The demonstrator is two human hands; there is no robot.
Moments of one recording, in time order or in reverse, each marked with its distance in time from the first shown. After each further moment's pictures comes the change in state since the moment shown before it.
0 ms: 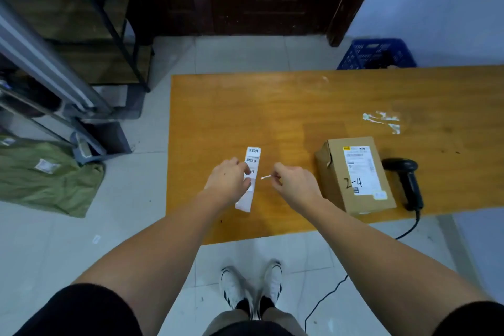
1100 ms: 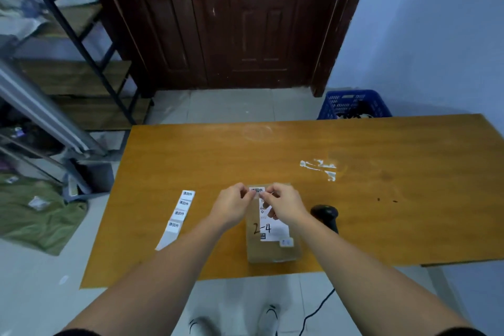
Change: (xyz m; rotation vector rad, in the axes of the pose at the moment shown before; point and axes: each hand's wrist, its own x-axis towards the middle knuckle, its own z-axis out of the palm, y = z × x) left_hand 0.062 0.246 0.014 -0.450 0.180 -0.213; right_hand -0.003 0.201 -0.114 0.811 -0.073 0.234
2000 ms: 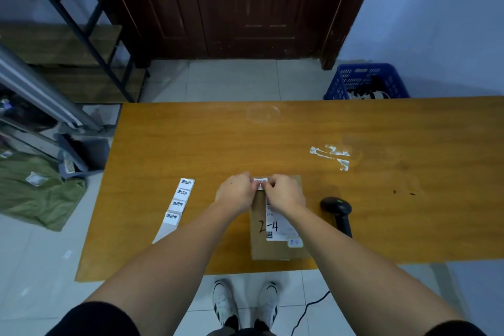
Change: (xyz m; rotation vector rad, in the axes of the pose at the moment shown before) left_hand 0.055 -0.011 0.019 0.353 -0.099 -0.061; right_hand 0.055 0.008 0.033 -0.462 0.067 0.109
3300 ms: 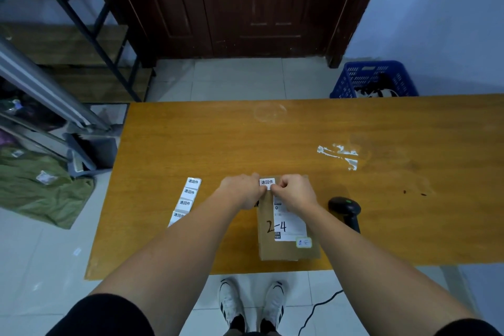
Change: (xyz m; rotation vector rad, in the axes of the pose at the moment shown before) left_hand 0.006 0.000 -0.020 0.403 -0.262 0.111; right_hand 0.008 0.014 -0.005 0.097 -0.053 -0.031
